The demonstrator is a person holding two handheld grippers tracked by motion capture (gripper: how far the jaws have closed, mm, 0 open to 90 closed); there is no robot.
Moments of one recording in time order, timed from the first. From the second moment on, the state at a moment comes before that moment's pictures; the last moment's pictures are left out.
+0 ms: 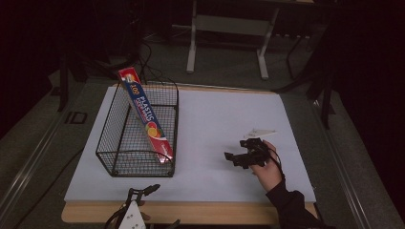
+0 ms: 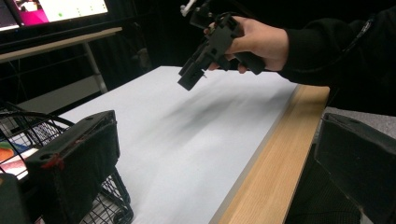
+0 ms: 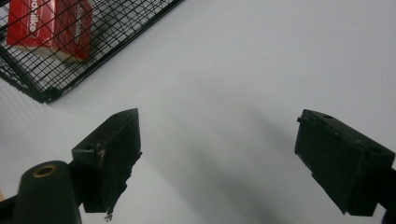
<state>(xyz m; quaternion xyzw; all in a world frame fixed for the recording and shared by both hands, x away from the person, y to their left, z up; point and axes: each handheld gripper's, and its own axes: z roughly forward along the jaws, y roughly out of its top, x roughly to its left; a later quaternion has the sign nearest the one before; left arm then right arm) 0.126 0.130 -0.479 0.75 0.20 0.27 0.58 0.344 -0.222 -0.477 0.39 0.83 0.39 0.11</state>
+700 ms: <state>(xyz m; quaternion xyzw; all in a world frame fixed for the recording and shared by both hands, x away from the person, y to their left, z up) 0.124 0.129 -0.479 0.75 0.19 0.26 0.57 0.319 -0.237 -0.498 0.36 0.85 0.36 0.14</state>
